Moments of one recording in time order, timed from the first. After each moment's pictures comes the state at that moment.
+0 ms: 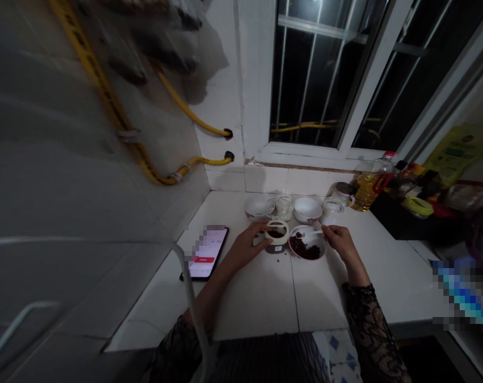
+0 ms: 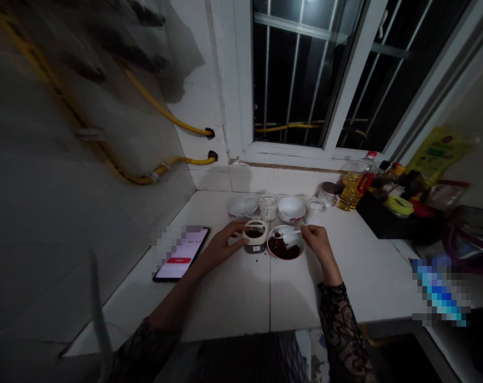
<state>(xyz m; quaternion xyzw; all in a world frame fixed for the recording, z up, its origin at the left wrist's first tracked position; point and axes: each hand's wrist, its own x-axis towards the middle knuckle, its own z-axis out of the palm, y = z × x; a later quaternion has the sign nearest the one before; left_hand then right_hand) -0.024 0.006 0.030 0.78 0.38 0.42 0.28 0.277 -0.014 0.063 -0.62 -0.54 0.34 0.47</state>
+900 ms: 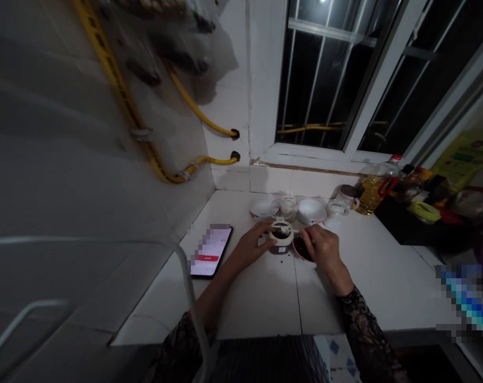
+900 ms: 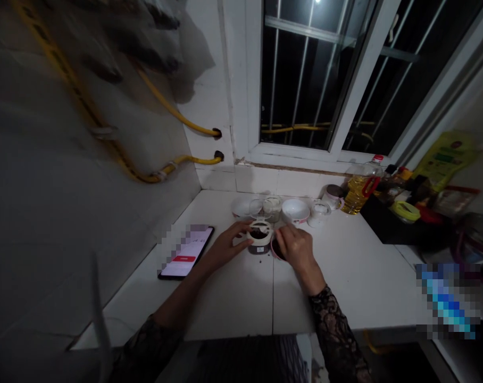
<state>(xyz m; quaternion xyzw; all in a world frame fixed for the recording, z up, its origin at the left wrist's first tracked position) -0.024 0.007 0.027 0.77 0.38 0.42 0.28 0.210 -0.032 0.073 -0.49 -0.79 -0.14 0.35</state>
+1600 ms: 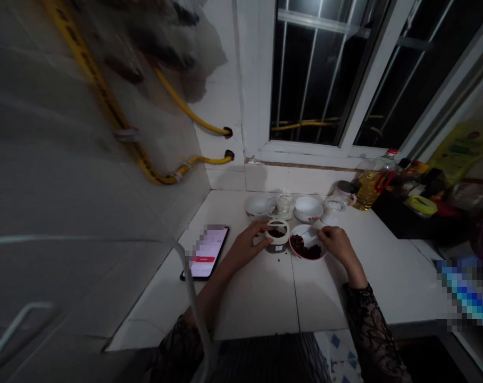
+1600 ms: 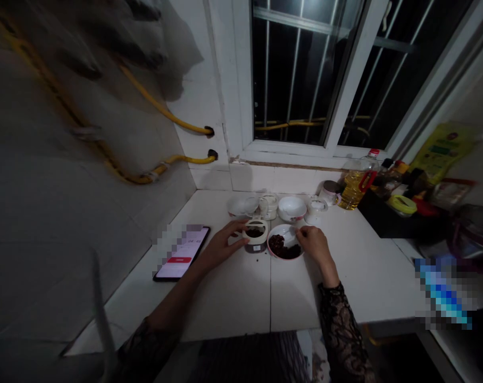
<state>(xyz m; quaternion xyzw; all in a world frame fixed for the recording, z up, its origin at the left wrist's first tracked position) -0.024 0.006 0.029 0.77 0.38 0.42 0.28 0.272 -0.019 0.066 -0.68 -0.67 0.11 0.28</state>
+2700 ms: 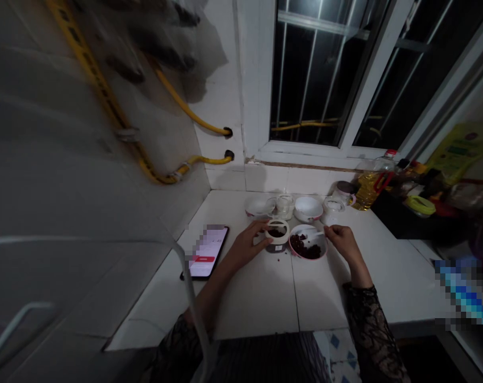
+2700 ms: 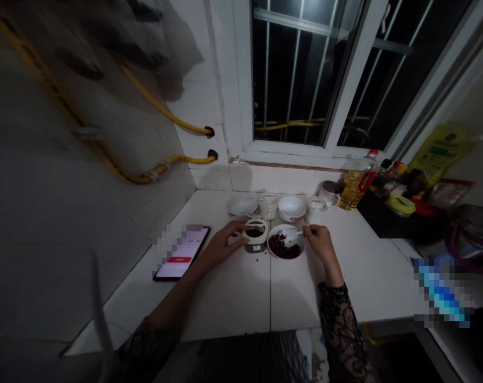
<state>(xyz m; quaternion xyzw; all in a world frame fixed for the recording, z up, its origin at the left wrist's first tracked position) -0.023 0.006 0.029 0.77 0.37 0.43 0.28 0.280 -0.021 0.069 -0.66 -0.58 0.22 0.42</state>
